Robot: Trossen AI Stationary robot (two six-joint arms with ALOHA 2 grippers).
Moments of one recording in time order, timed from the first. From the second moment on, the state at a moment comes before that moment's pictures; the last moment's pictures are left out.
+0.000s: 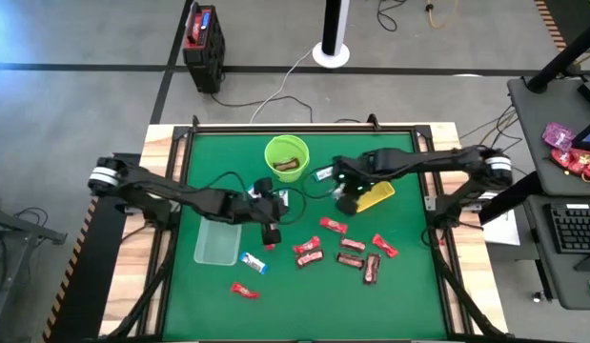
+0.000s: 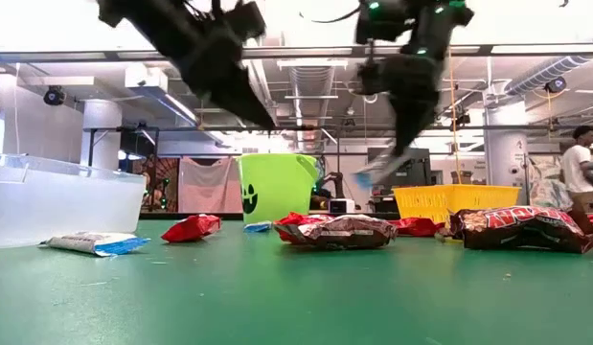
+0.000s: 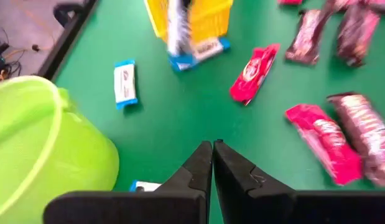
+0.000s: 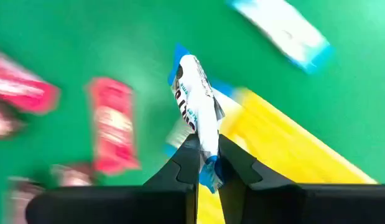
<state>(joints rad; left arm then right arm) -0.16 1.50 0.93 -0.16 -0.41 -0.06 -0.17 1.54 1.18 -0.92 0.07 0.30</state>
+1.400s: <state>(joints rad) -0.19 1.43 0.92 -0.43 -0.05 -0.85 0.04 1.38 1.06 -0.71 0.26 0.45</state>
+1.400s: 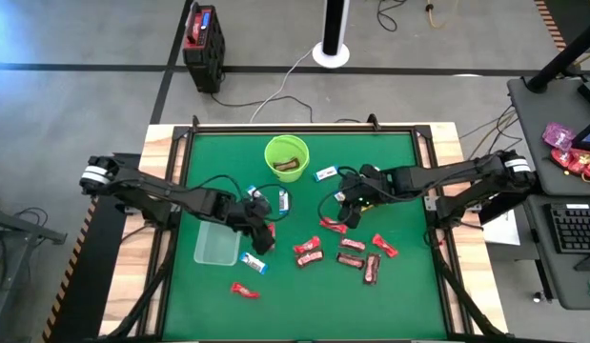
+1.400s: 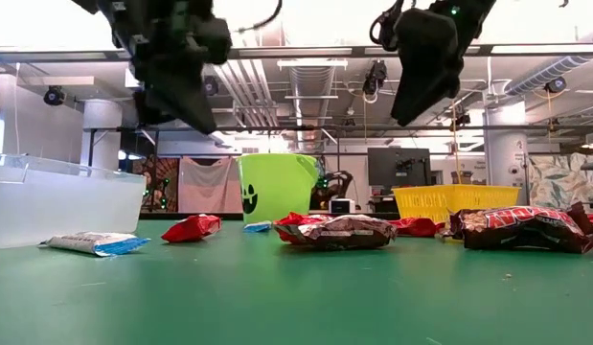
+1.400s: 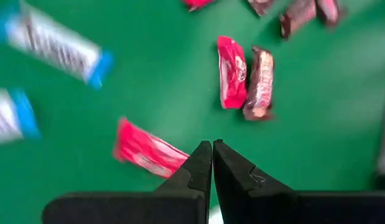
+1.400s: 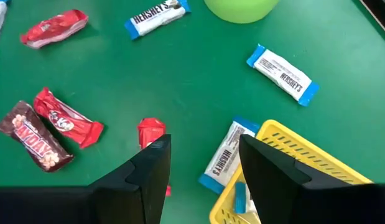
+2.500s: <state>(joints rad) -0.17 2.00 1.37 -0.95 -0.20 -0.86 0.04 1.38 1.05 -0.67 0.26 0.35</state>
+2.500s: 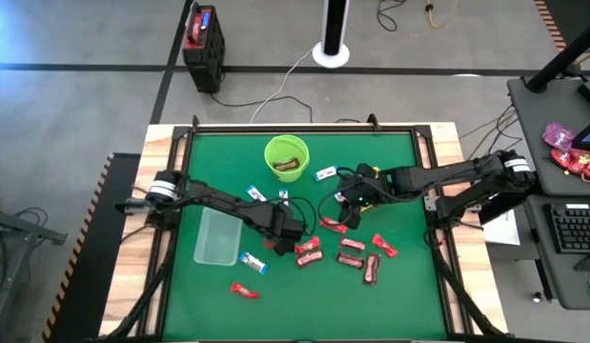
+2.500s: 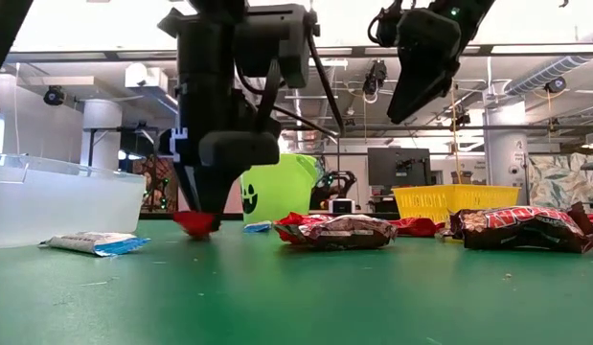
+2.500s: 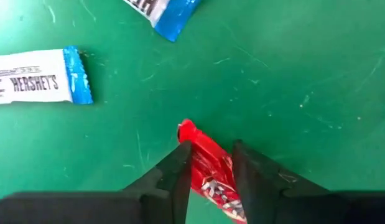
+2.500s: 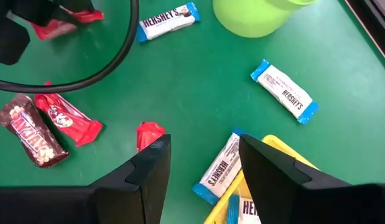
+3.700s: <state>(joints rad) -0.25 1.90 1.38 -0.98 -0.18 -0.39 0.05 1.38 1.01 -0.66 0.23 0.39</state>
